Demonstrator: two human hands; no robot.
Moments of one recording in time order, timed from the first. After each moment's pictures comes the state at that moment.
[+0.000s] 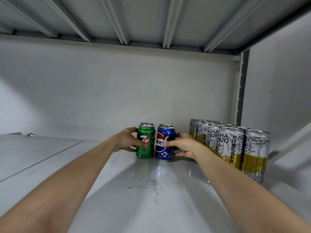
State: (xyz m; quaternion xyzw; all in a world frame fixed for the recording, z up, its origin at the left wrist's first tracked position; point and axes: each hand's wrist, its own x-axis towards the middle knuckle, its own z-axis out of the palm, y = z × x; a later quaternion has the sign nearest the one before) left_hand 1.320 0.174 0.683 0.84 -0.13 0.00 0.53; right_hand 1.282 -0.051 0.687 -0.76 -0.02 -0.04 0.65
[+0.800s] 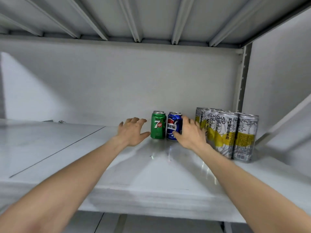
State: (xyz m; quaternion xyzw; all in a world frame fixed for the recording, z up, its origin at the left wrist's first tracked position) left_hand 1.210 0.200 0.663 0.96 -0.11 0.26 0.06; right_hand 1.186 -0.021 0.669 -0.94 -0.02 -0.32 0.11
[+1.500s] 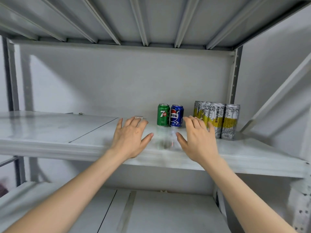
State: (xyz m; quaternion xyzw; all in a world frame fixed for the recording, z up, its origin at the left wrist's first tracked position) left_hand 1.018 0.220 0.626 0.93 -0.11 0.36 0.01; right_hand 1.005 -0.002 0.631 -0.90 -0.07 -0.43 0.00
